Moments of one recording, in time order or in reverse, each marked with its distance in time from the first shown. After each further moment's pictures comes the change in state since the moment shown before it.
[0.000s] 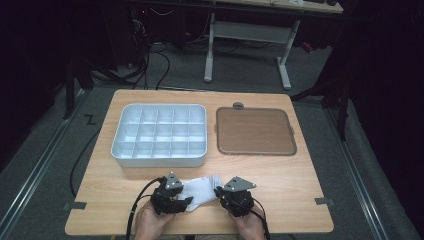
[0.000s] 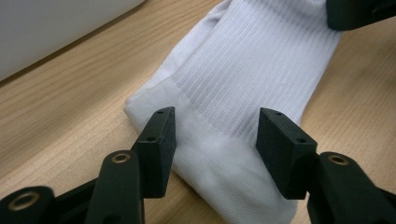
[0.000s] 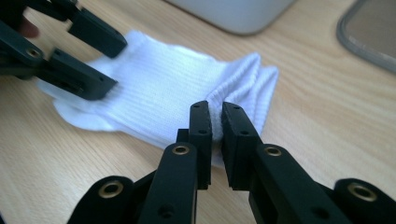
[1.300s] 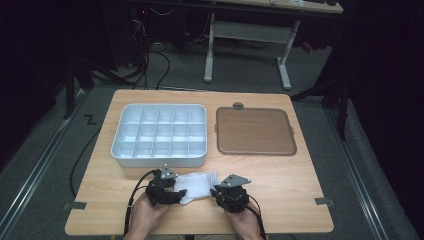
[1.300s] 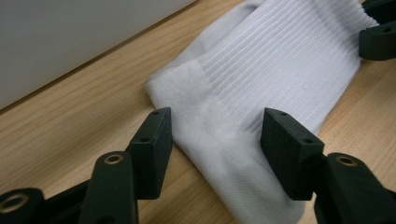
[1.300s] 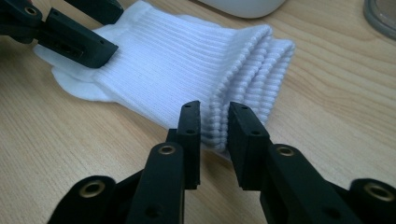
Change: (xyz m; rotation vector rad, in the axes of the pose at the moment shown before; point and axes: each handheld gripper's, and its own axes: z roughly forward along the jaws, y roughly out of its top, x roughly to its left) left arm 0.027 0.018 0.007 0.013 0.073 -0.045; right arm -0.004 0.000 0.022 0.032 0.032 0.042
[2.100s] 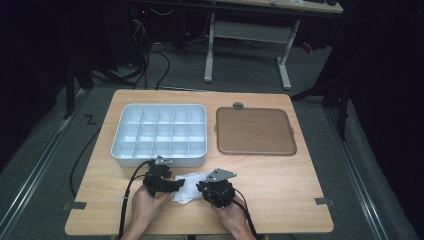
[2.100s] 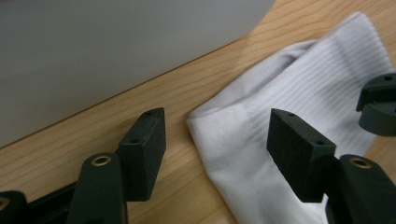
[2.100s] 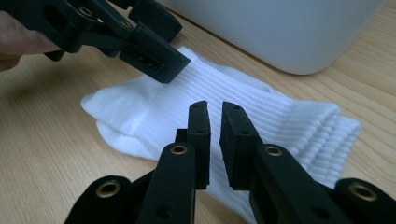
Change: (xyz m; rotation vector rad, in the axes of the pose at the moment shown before) left arm 0.014 0.029 0.013 -0.033 0.042 -0.143; right arm 0.021 0.032 0.016 -0.036 0.069 -0.045
